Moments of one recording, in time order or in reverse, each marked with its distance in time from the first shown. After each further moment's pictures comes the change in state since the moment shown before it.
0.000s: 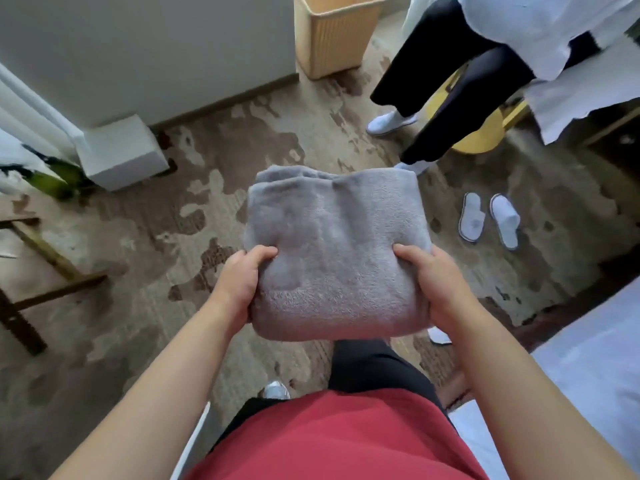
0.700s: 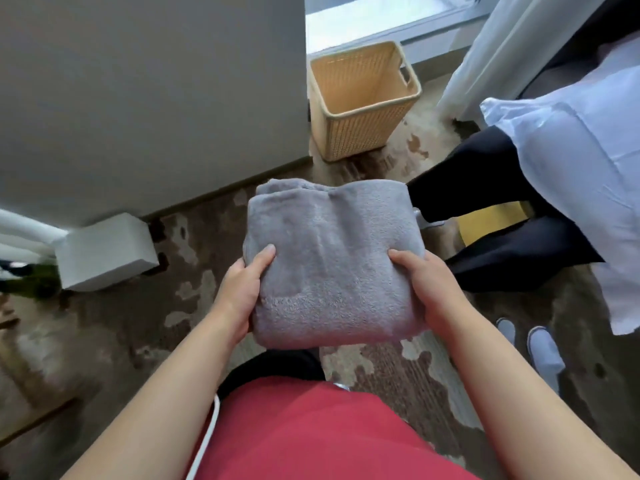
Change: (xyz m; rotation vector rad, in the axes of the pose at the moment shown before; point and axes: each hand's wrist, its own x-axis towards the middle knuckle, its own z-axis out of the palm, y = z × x) left_hand 0.349 0.360 0.180 -0.018 0.069 0.084; right_hand 0.449 -0.341 0.075 -0.123 -0.082 0.046
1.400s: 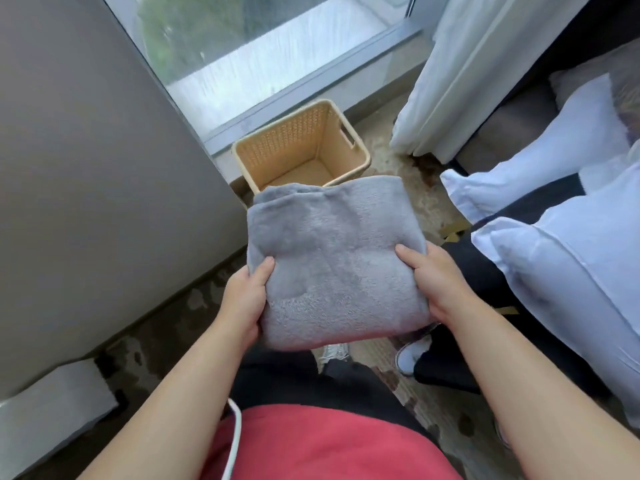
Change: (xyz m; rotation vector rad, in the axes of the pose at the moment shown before) left_hand 0.295 0.230 0.213 0.185 -0.137 -0.029; right_hand 0.300 -0.242 -0.064 0.084 0.193 0.019
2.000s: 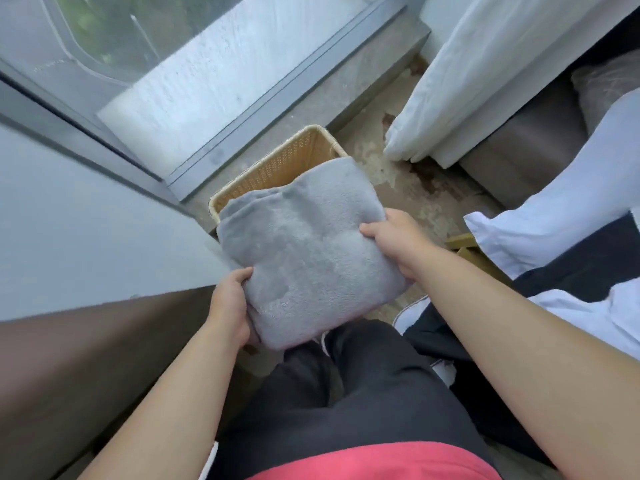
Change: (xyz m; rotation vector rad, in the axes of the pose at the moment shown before) left_hand 0.240 0.140 0.007 -0.092 0.092 -0.467; right_hand 0.233 -0.149 0.112 -0.211 0.024 0.127
